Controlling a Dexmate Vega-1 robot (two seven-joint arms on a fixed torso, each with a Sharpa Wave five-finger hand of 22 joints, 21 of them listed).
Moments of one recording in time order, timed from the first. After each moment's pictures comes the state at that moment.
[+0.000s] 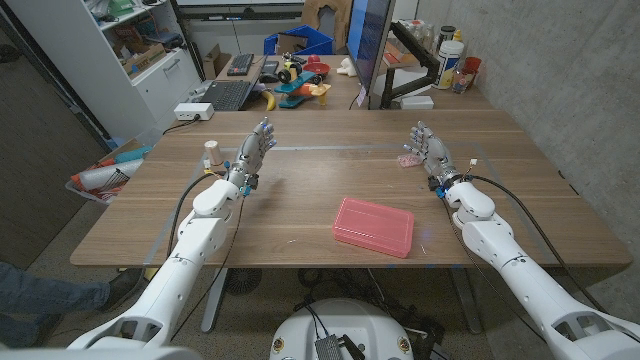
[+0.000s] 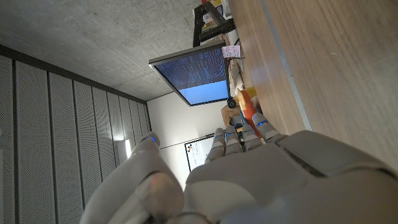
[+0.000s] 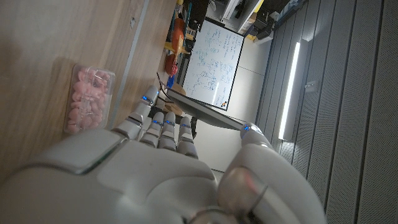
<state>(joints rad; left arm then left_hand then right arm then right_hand) 0.93 0.28 0.06 -1.39 -0.36 -0.13 -0.20 0.27 -0.03 0.35 0.06 0.21 0.01 0.10 0.19 0.17 -0.07 0.06 0.28 0.22 -0.09 0.08 0.20 0.18 -0.17 0.01 0.59 0.17 -0.90 -0.40 -0.22 -1.34 0.50 0.24 0.10 0.27 -0.06 0.36 0.03 0.21 0.14 0.07 0.20 0.21 0.02 0.11 0.39 0.25 -0.03 0.03 0.33 0.32 0.13 -0.01 0.70 0.16</state>
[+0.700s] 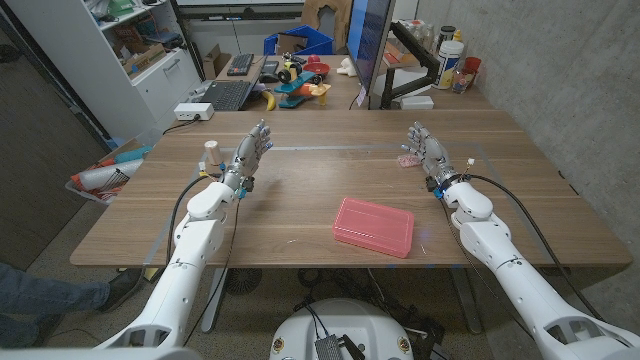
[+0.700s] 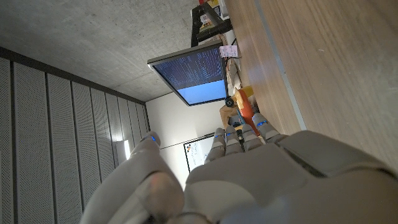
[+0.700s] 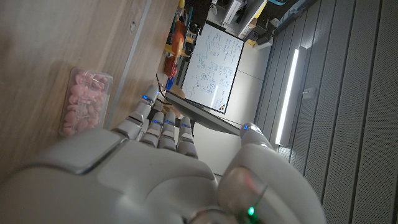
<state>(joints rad) 0.95 0.20 -0.05 -1.42 -0.26 -0.09 -0.29 0.28 -0.03 0.36 0.05 0.21 0.01 0.10 0.19 0.17 -0.07 0.06 0.28 0.21 -0.09 0.08 0.20 0.18 -0.17 0.01 0.58 0.17 -0.92 -0.35 -0.17 -1.36 0.41 0.22 0.12 0.27 -0.06 0.36 0.03 0.21 0.14 0.07 0.20 0.20 0.03 0.10 0.38 0.24 -0.03 0.02 0.33 0.30 0.14 -0.01 0.69 0.16</state>
